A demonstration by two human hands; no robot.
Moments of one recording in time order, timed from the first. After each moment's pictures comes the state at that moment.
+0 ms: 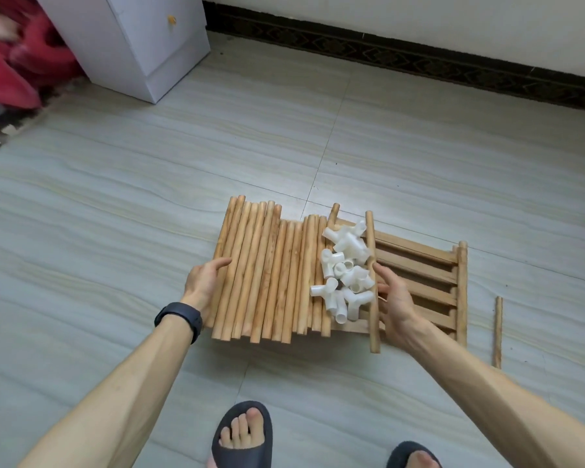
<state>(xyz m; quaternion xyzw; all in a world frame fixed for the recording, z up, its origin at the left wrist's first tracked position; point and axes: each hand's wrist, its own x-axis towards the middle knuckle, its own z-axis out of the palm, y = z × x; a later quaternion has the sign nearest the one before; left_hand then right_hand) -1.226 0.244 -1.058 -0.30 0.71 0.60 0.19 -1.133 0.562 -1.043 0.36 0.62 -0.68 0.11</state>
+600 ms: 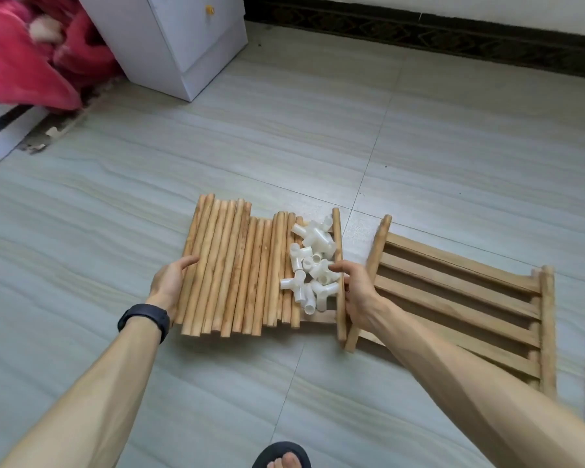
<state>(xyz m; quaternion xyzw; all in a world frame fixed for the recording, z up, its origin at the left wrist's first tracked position) -1.286 0.121 -1.073 -0.40 0.69 0.58 0.18 -1.250 0.450 -1.078 0.37 0.56 -0.68 0.29</state>
